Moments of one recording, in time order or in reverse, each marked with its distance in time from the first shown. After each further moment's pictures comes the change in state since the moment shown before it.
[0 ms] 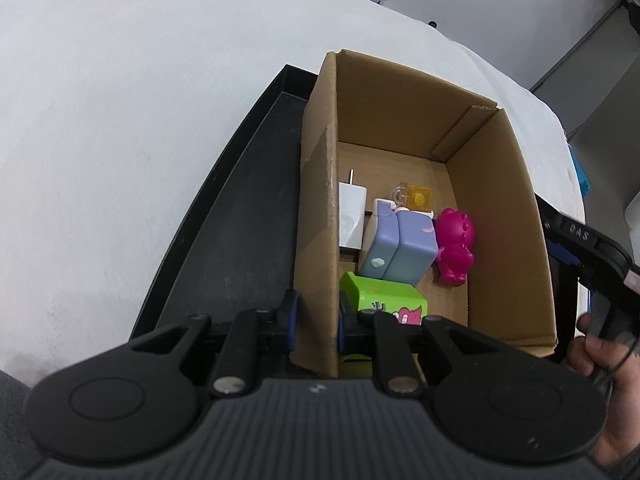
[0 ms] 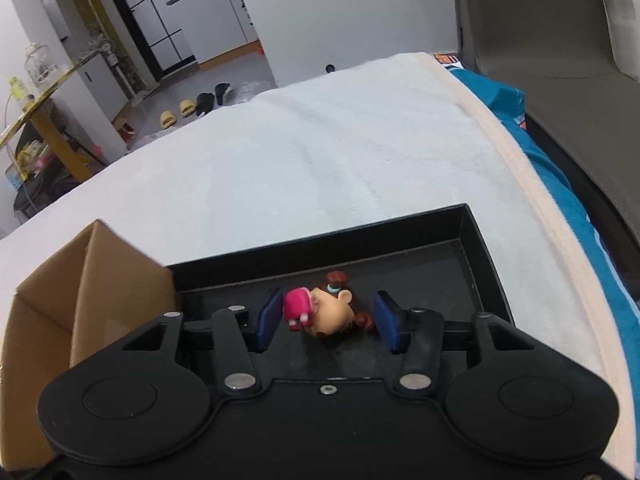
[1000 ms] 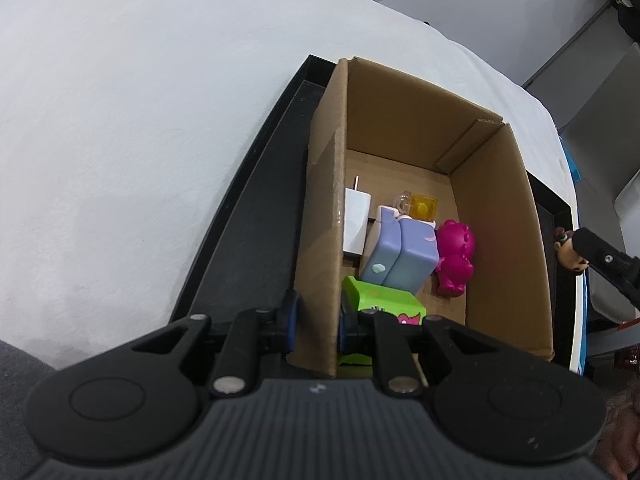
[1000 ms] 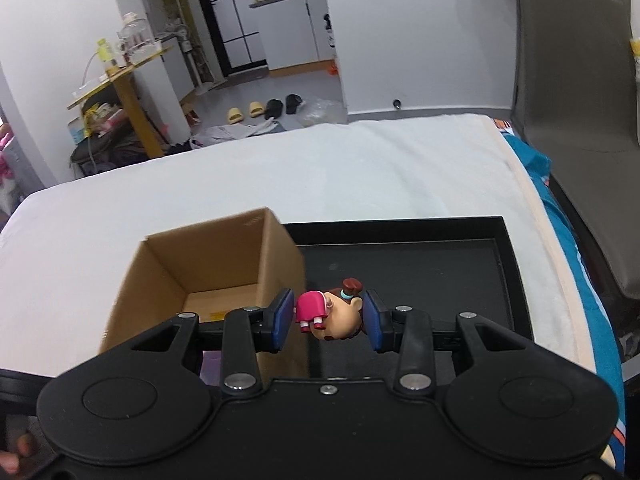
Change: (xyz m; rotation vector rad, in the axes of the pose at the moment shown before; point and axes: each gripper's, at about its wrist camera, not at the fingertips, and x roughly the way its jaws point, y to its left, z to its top) left arm 0.002 0.005 0.005 -0.003 -0.004 -0.027; right arm -0.118 0.074 -0.043 -0.207 -0.087 0.082
